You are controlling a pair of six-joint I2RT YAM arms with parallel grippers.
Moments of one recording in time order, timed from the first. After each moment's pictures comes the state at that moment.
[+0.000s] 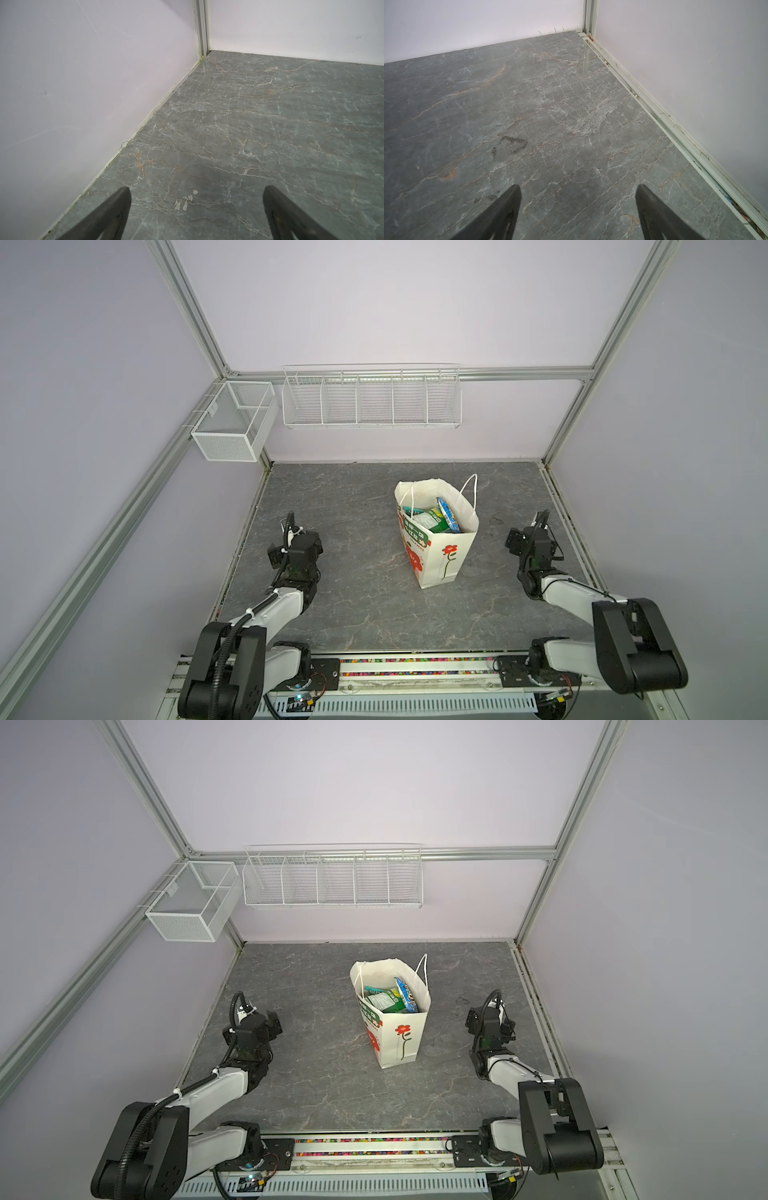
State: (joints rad) left arm -0.18 1.21 0.34 0.43 -0.61 -0.13; right arm 0.09 1.31 0.39 0.40 0.45 0.23
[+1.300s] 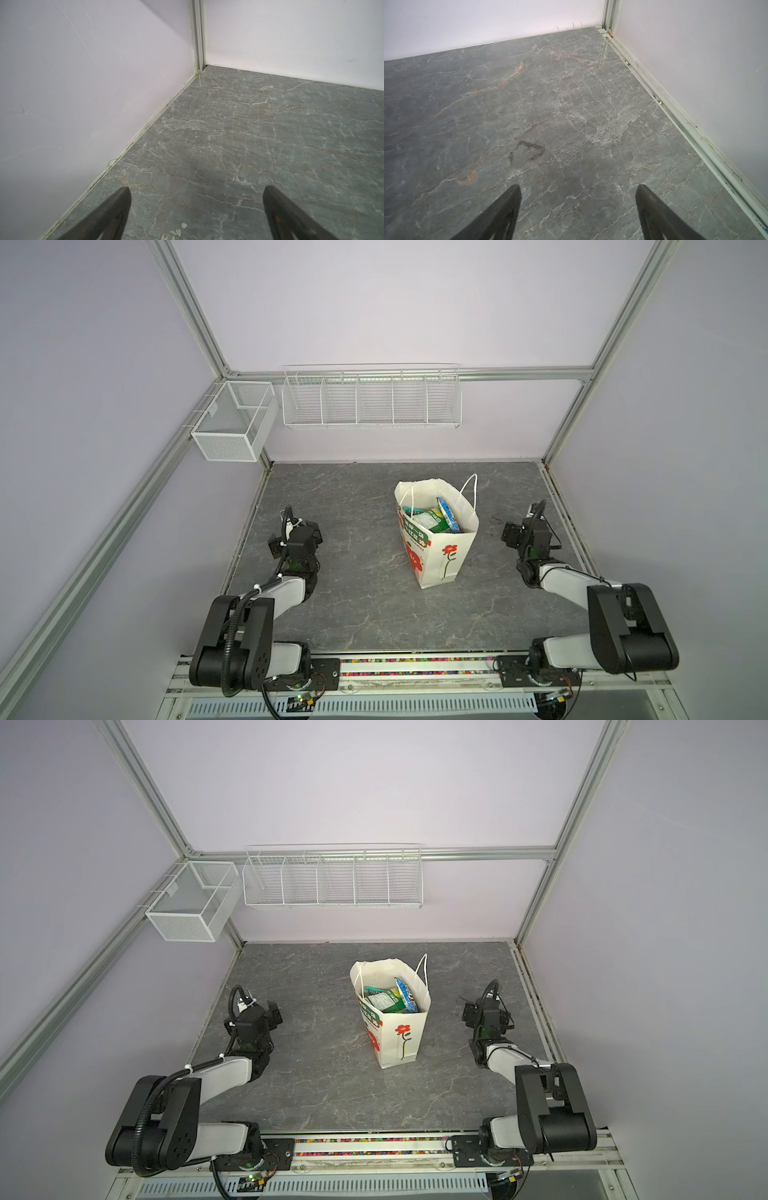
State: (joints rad) left arm -0.14 1.35 0.40 0.60 -0.57 -0.10; right arm 0.07 1.39 0.49 0.36 0.34 0.21
